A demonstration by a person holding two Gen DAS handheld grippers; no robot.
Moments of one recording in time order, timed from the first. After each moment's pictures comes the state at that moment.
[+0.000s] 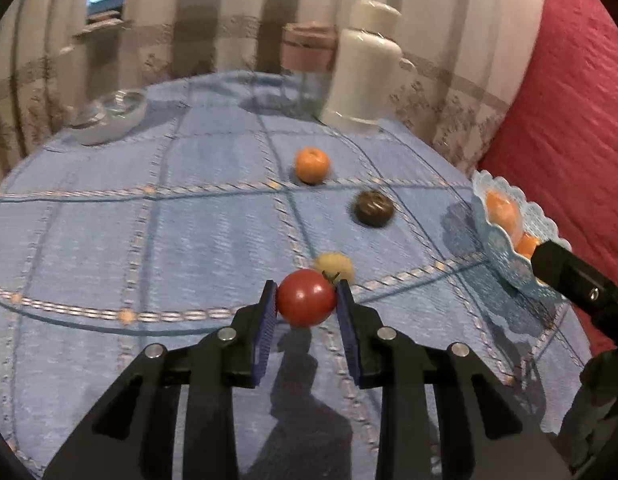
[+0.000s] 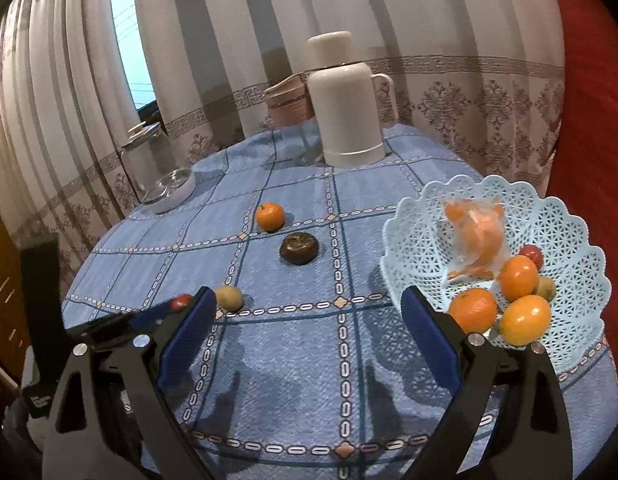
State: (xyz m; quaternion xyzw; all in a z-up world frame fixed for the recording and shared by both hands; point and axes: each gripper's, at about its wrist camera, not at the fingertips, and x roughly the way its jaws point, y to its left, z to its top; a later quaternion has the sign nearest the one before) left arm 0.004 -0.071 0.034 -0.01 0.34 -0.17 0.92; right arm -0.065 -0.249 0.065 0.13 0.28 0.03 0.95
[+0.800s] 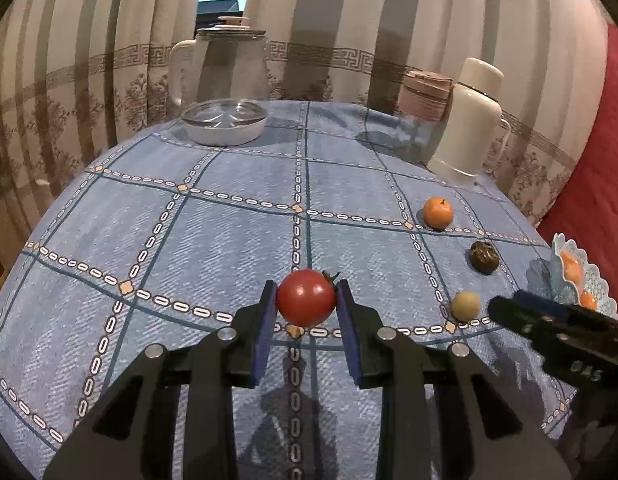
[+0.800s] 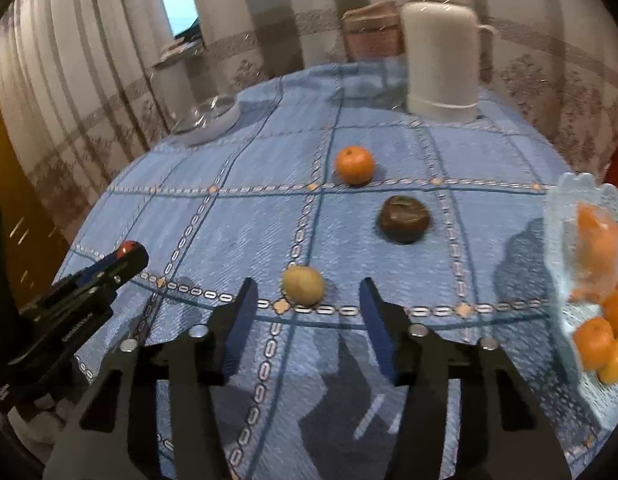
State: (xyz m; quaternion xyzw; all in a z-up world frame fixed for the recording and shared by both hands) left arm 0.003 0.016 0.039 -0.06 0.31 -0.05 0.95; right arm 0.018 -0.167 0.035 0.07 0.38 0.12 0.91
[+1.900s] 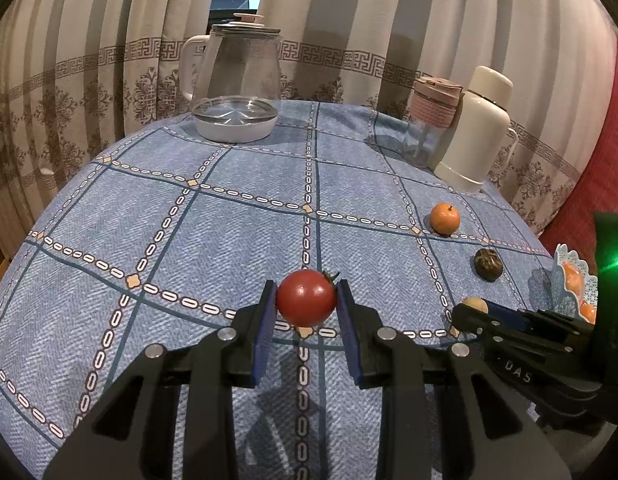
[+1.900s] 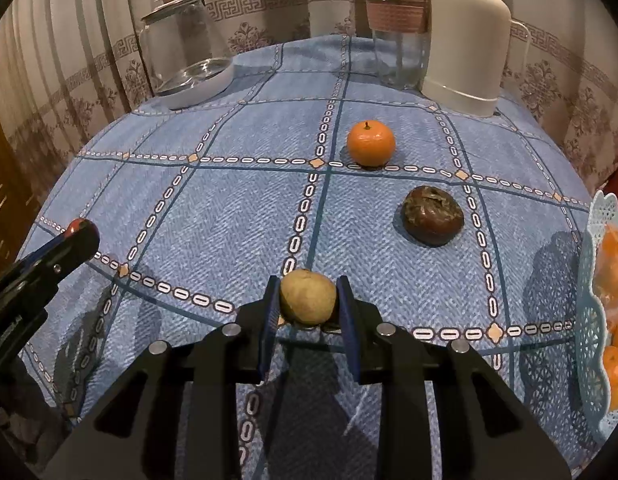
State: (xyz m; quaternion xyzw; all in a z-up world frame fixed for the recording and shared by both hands) left arm 0.003 0.021 0.039 -0.07 0.31 -0.04 0.95; right arm 0.044 -0.147 0.013 0.02 0.41 0.09 0.91
